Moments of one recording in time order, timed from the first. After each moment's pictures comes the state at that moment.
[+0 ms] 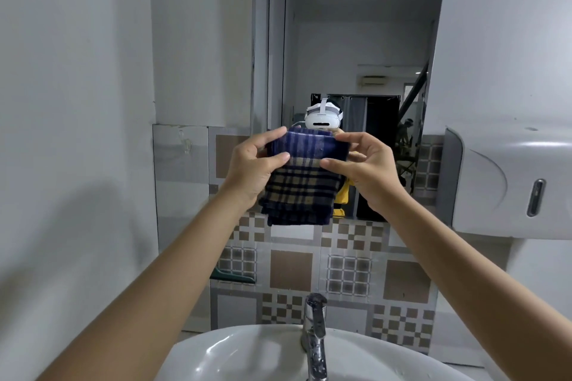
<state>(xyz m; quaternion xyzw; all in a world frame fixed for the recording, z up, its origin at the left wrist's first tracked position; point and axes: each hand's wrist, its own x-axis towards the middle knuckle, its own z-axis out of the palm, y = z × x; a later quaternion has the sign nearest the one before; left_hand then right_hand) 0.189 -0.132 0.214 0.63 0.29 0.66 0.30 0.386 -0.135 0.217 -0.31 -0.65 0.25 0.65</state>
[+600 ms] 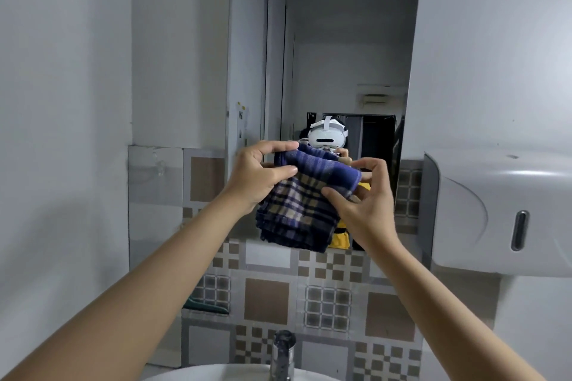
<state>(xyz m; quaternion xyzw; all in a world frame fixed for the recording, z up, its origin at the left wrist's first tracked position) 0.252 -0.110 0.247 0.67 0.27 0.64 0.24 0.438 -0.122 0.201 -0.30 -0.65 0.14 0.69</state>
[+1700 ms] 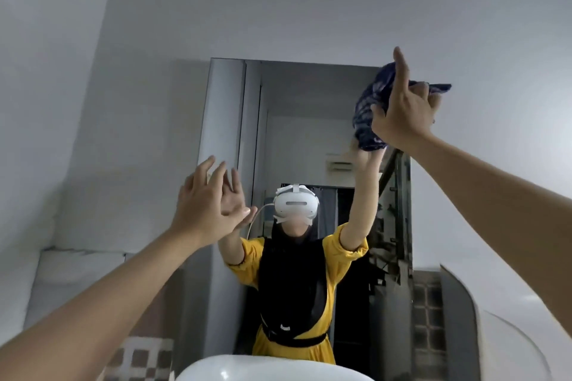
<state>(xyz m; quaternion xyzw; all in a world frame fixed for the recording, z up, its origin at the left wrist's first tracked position) 0.191 0.031 0.353 0.67 0.48 0.50 -0.26 0.493 -0.008 0.503 -0.48 -0.56 -0.38 0.56</state>
